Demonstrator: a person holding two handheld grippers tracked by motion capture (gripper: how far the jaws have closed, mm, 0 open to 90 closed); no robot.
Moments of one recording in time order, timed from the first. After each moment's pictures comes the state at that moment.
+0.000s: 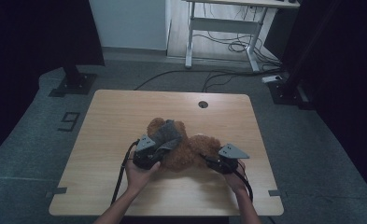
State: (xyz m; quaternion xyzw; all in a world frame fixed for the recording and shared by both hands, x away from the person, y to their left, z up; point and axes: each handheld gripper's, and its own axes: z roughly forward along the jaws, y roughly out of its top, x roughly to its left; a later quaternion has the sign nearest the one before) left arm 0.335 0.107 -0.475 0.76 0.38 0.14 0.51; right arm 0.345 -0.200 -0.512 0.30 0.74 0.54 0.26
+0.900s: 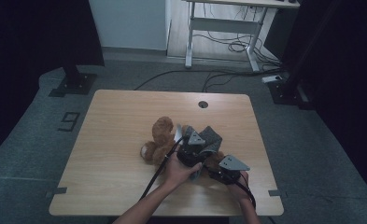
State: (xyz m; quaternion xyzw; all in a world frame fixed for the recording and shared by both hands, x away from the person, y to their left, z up) left arm 0.354 -0.017 -0.452 0.83 0.31 0.07 0.46; right arm 0.324 -0.207 -0.534 0.29 0.76 0.51 0.28
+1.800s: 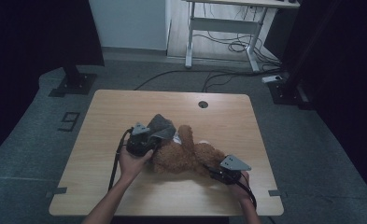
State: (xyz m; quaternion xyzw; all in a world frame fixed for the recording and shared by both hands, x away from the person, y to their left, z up) left arm 0.381 0.143 -0.463 0.76 0.45 0.15 0.44; right arm 0.324 -0.211 -0.534 0.29 0.76 0.52 0.27
